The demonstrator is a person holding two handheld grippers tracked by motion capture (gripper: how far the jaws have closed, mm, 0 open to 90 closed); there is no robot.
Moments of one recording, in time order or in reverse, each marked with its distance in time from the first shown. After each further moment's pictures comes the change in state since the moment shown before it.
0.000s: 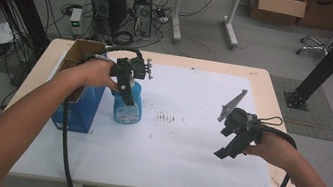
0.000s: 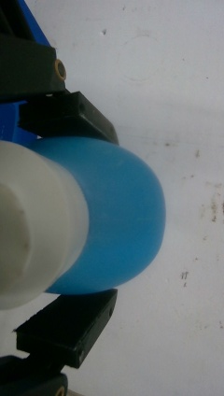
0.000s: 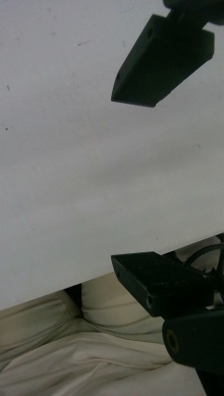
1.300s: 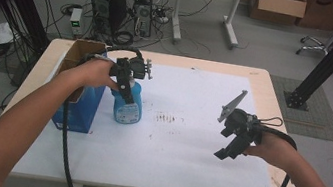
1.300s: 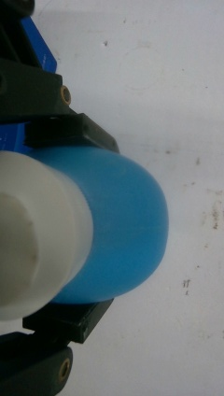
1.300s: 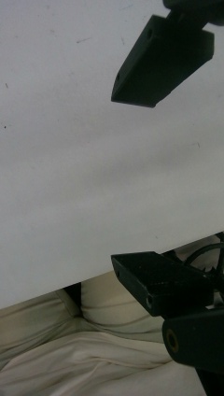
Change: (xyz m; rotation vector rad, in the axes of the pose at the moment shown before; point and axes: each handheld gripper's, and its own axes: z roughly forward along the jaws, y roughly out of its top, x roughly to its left) left arm 0.000 -0.001 -0.001 0.000 0.032 0.008; right arm 0.001 -0.001 0.001 0.002 0.003 0.002
